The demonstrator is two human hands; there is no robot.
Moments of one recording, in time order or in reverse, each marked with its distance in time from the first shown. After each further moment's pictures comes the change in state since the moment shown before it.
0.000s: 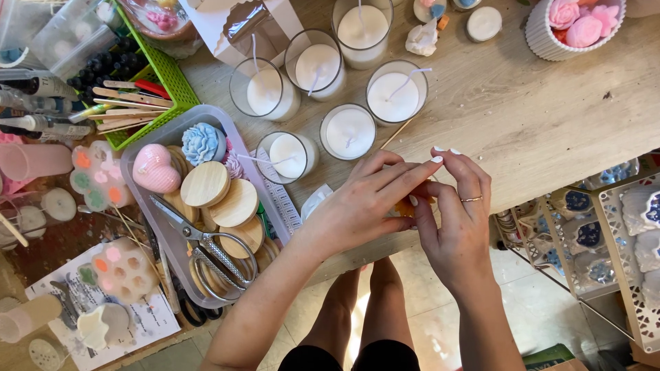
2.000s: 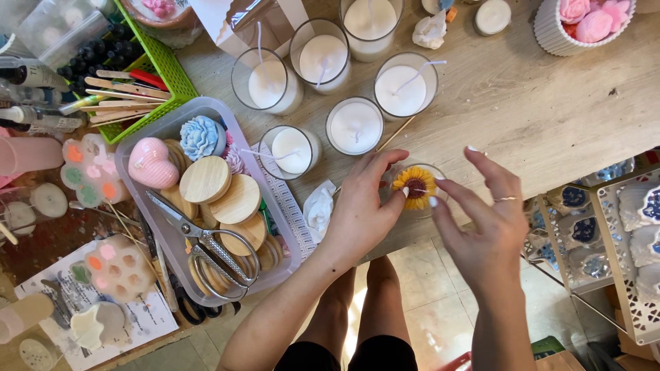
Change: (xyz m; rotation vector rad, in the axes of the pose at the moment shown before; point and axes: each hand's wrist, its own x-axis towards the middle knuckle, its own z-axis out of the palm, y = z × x) left_hand -0.004 0.017 0.015 -0.309 0.285 -0.572; right_hand -0.003 0.001 -0.013 -0.092 0.060 0.085
